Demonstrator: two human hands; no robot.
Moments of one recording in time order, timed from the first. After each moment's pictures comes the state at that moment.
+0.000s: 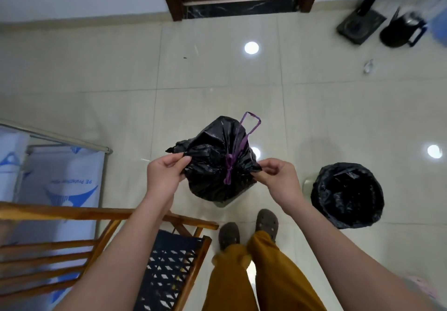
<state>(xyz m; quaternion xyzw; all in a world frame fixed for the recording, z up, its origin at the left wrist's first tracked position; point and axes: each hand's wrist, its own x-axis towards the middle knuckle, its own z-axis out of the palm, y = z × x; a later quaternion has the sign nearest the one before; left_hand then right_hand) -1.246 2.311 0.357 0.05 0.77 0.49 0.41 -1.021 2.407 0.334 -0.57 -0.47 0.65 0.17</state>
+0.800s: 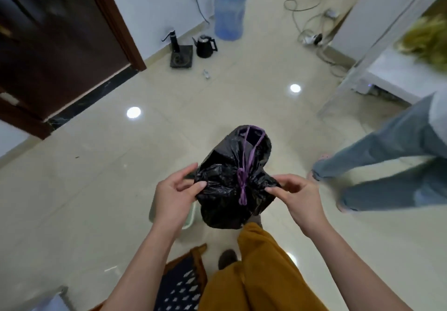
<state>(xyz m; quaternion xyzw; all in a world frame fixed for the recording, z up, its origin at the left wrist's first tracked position) -1.095 2.261 0.534 0.44 0.61 0.31 0.58 -0.858 2.169 0.531 -0.73 -0.30 0.42 0.46</state>
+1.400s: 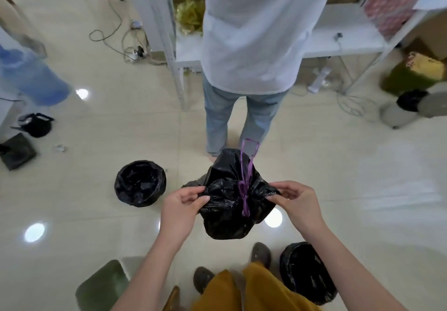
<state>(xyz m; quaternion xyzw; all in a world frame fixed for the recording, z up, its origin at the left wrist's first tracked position) -0.828 2.102 0.589 0.67 0.39 0.04 0.63 -0.721 1.873 0.573 -0.77 0.02 0.21 0.60</state>
